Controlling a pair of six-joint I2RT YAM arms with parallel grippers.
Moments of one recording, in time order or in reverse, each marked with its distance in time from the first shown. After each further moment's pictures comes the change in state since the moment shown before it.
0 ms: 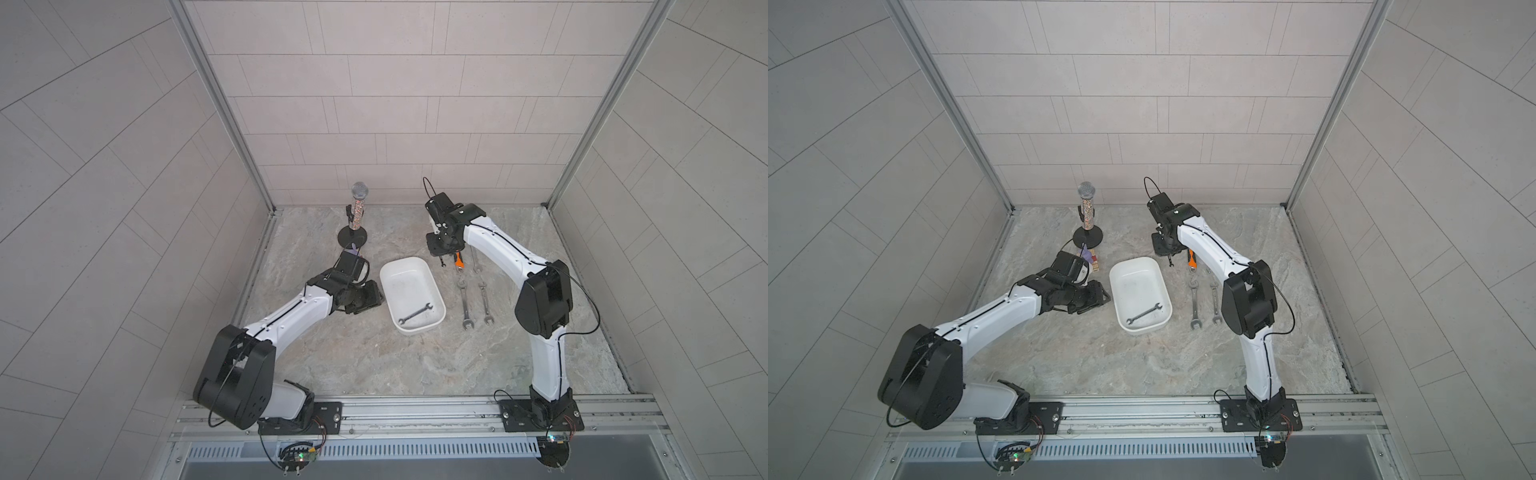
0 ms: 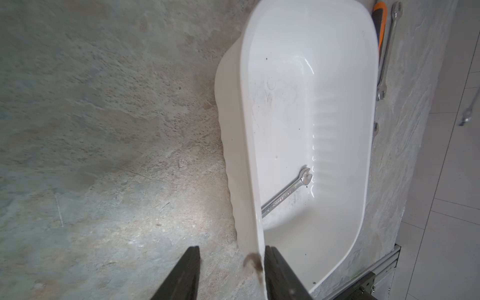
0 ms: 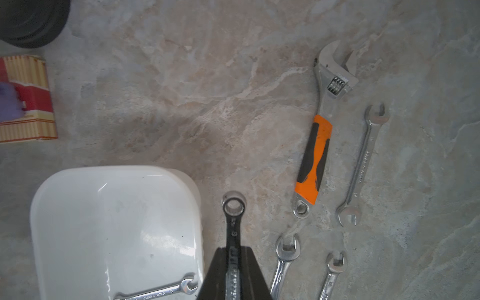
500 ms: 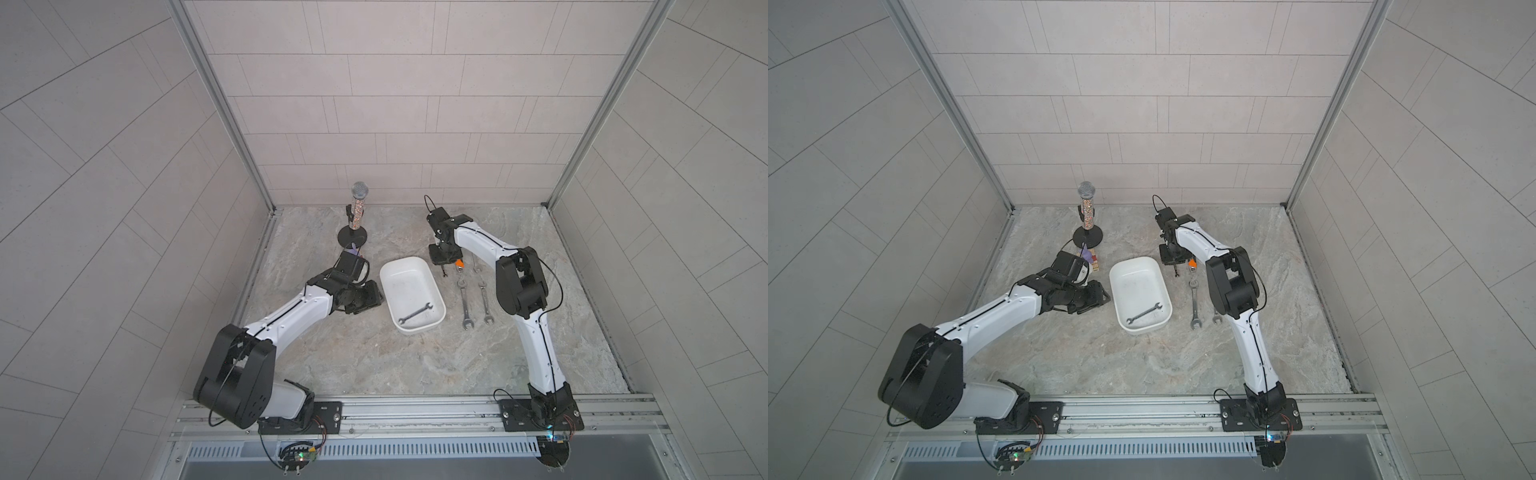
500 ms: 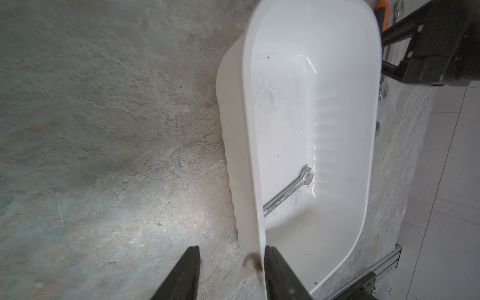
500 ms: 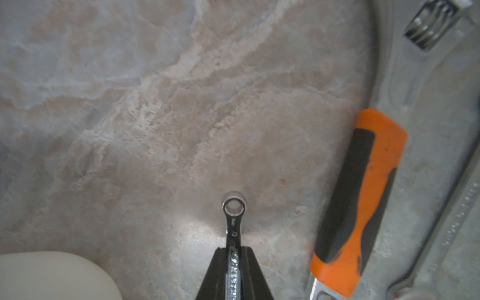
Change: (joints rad) left arm 0.000 0.002 -0.001 0.000 -0.001 0.000; right arm -0.069 0.247 0.018 0.094 -0.033 -0.002
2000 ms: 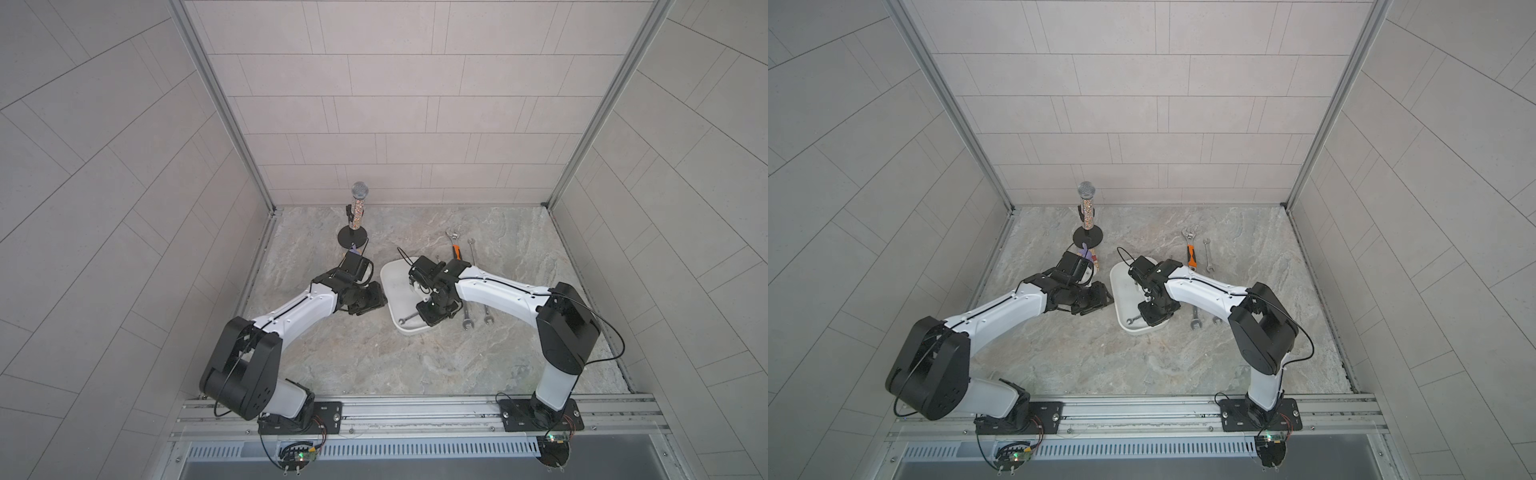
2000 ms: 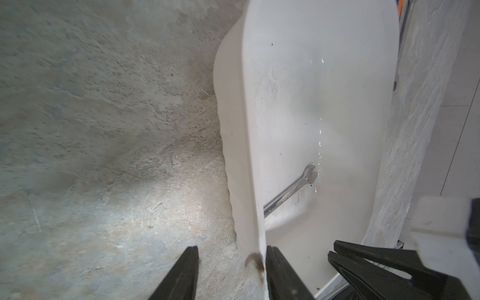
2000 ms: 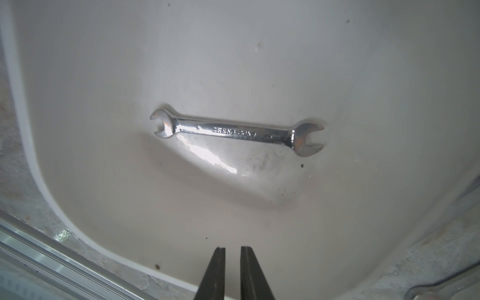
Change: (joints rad) left arm -0.029 0.045 0.013 0.006 0.009 -0.013; right arm 0.386 -0.533 -0.637 0.010 -0.178 -0.021
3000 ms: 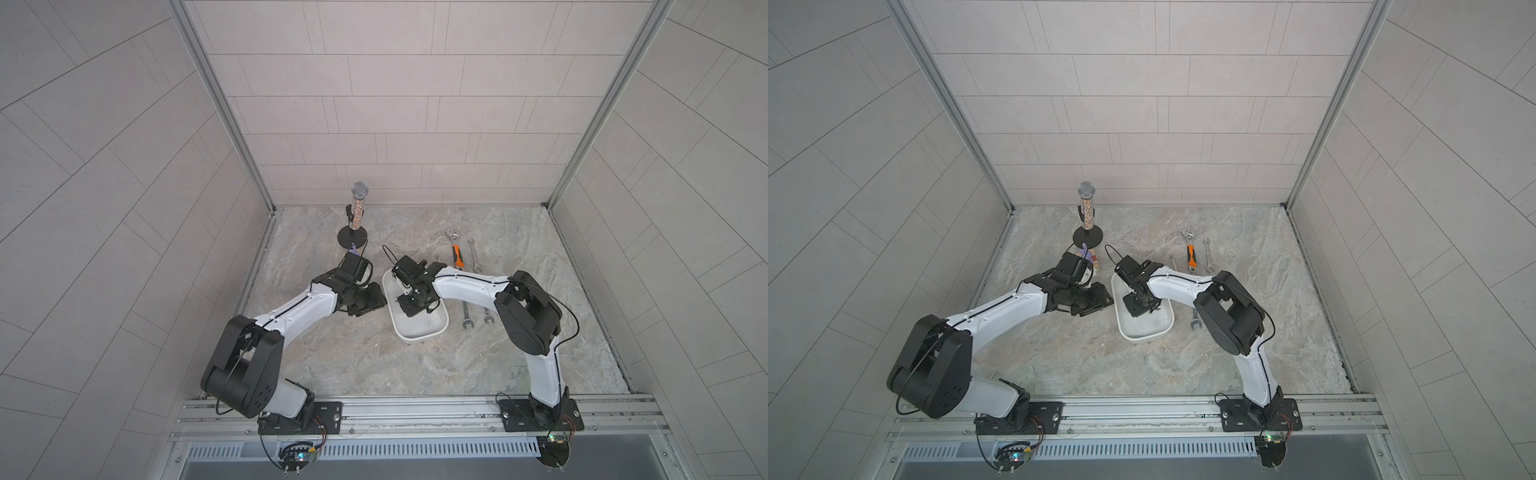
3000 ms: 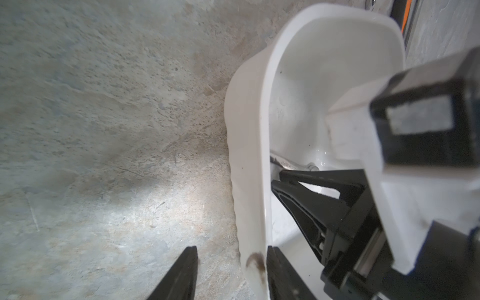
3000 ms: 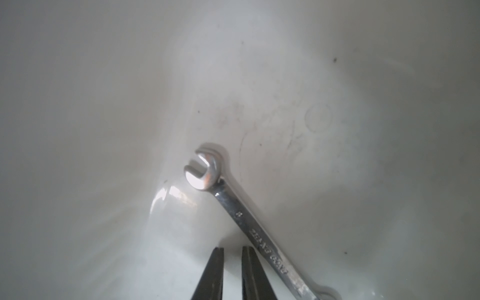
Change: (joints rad) left arm 0.017 0.010 -0.008 0.003 0.014 0.000; right arm -0.014 0.243 0.103 0.299 0.105 -0.018
